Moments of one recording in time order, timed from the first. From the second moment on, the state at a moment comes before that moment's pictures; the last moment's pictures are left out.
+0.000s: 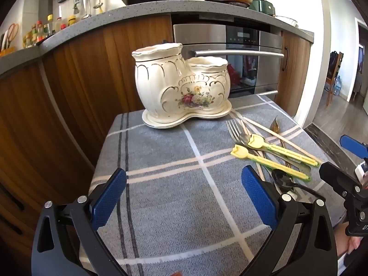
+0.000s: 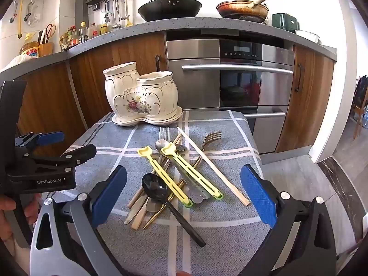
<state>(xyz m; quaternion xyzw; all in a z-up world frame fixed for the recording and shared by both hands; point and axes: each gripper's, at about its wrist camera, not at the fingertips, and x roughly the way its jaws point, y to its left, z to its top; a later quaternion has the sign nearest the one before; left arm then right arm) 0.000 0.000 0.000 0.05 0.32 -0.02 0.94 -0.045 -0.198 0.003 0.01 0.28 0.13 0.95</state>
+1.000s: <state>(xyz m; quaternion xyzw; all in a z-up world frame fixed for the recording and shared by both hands) -0.001 0.000 -0.002 0.05 0.33 -0.02 0.94 -0.046 -0.197 0.003 0.01 0.29 0.13 0.95</state>
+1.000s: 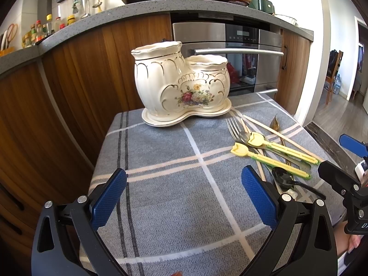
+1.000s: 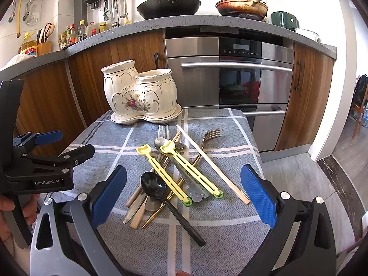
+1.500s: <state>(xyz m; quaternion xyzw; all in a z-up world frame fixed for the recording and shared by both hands) 0.001 0.000 -0.003 0.05 0.33 -0.02 0.94 -0.046 -0.196 0.002 0.01 0.29 0.13 0.95</state>
